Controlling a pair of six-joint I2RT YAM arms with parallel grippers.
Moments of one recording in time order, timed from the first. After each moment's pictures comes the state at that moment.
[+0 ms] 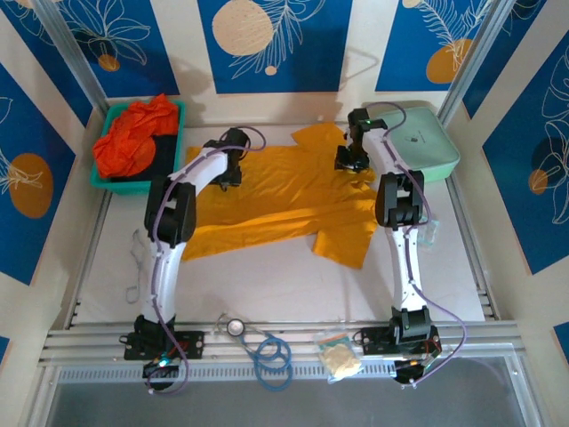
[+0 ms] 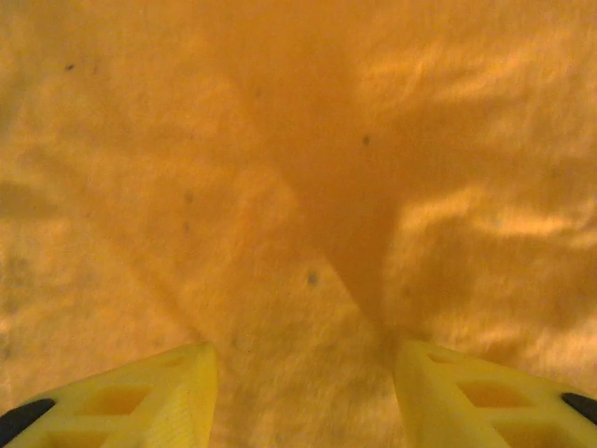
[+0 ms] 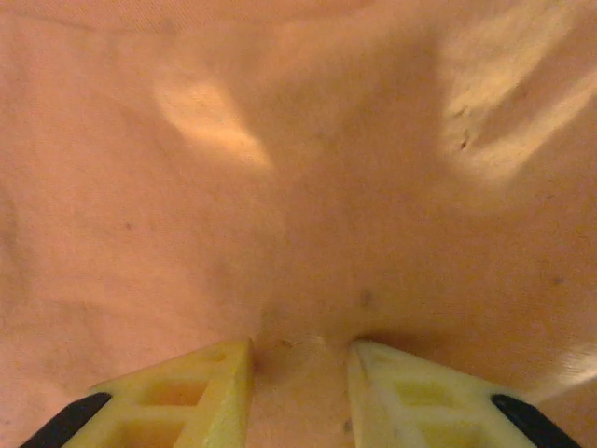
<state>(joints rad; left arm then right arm) -0.33 2.36 1.97 -0.88 -0.36 -0.30 0.13 2.59 2.41 -1.13 -0.13 0.23</state>
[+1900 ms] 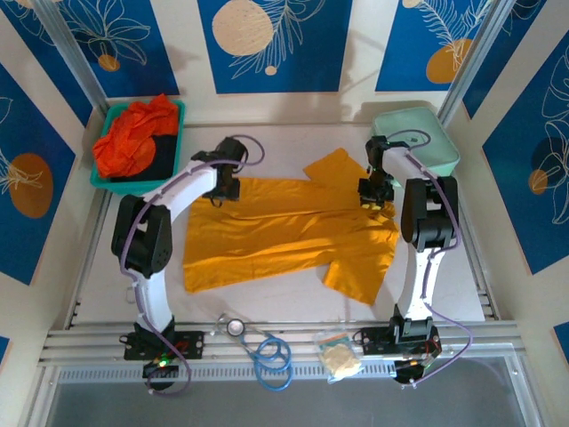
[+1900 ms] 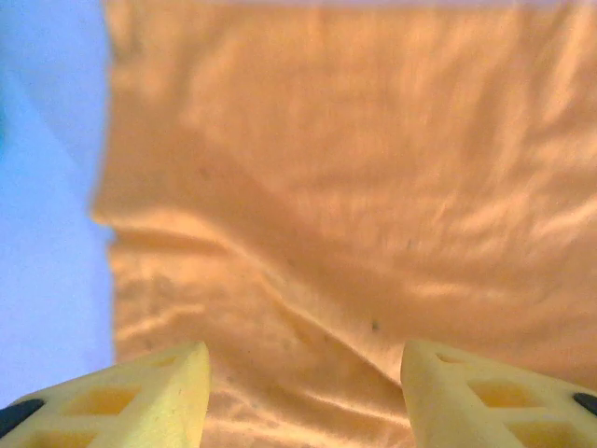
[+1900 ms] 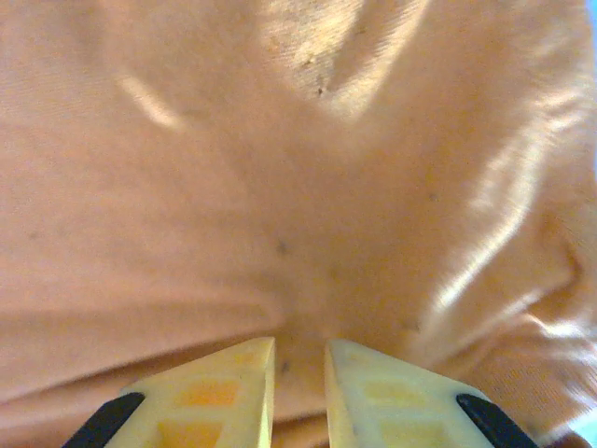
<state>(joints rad) -0.41 1.93 1.59 -0.89 -0.31 -0.33 0.07 2.07 1.60 -1.08 0.00 0.27</state>
